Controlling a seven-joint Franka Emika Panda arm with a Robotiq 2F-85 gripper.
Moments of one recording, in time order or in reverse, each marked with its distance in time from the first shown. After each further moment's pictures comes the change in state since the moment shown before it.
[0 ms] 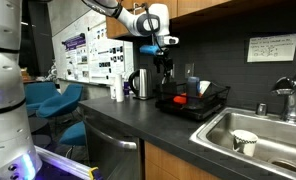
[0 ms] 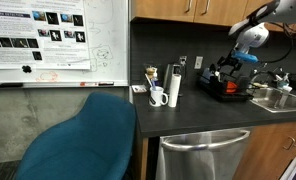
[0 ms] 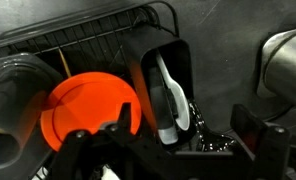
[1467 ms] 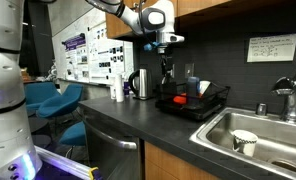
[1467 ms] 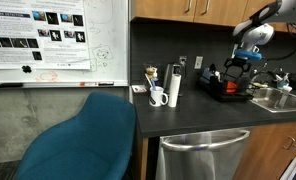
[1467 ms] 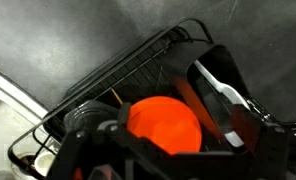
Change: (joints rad) arm 0.001 0.020 -0.065 0.056 -0.107 -0.156 0.377
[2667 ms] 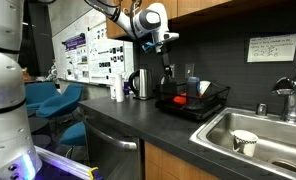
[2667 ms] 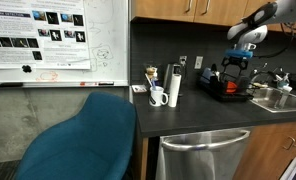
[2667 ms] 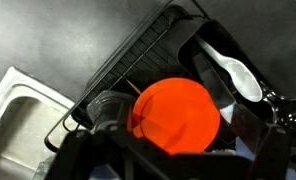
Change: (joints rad) arm 0.047 0.000 0.017 0.007 -0.216 0.046 0.372
